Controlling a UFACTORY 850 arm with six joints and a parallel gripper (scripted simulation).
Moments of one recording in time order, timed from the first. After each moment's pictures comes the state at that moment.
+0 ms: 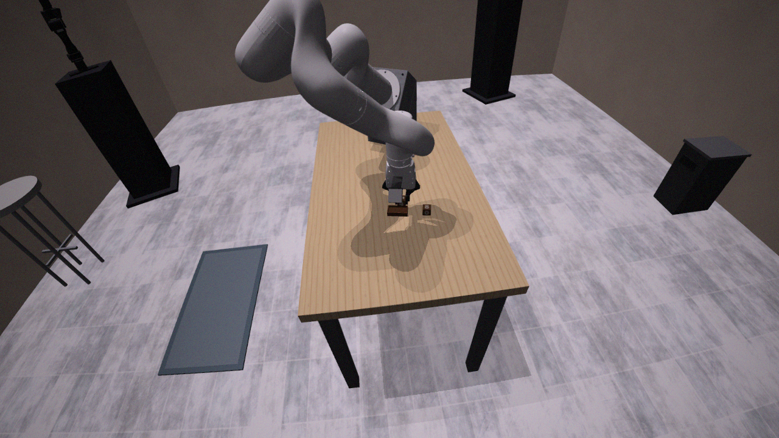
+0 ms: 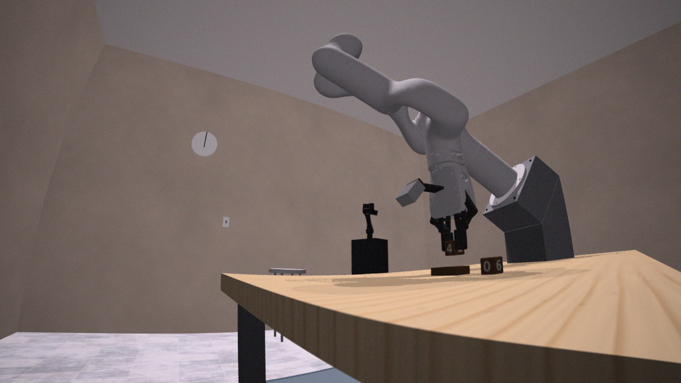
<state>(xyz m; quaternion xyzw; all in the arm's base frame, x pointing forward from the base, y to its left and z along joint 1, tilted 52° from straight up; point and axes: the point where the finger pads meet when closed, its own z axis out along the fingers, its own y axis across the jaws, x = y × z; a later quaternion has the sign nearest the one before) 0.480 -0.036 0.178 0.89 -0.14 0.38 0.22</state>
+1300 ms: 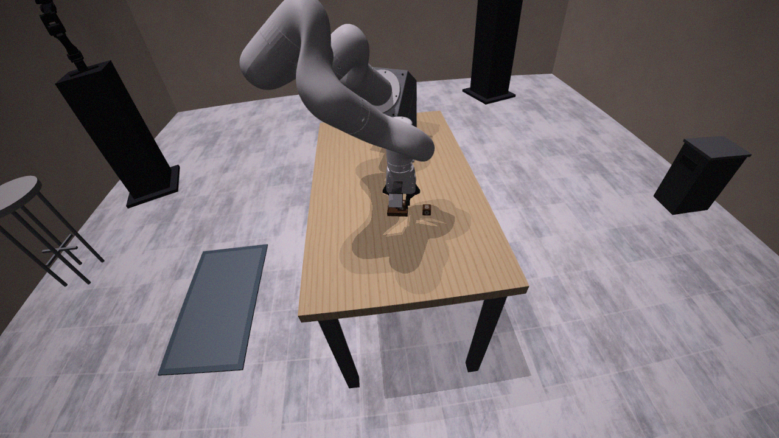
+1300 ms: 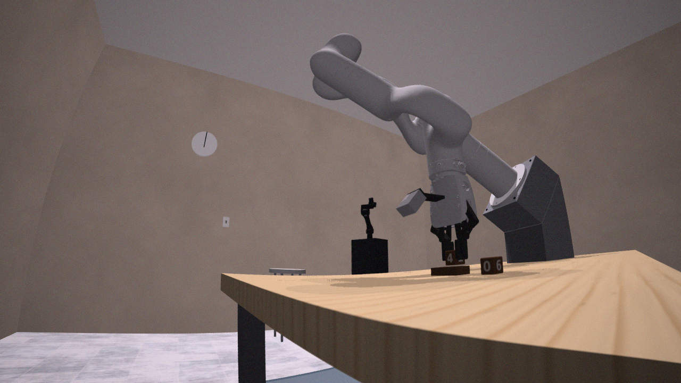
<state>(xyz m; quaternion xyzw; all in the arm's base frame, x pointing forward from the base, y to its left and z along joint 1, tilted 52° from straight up) 0.493 -0.045 0.166 0.89 -0.14 0.38 0.22</state>
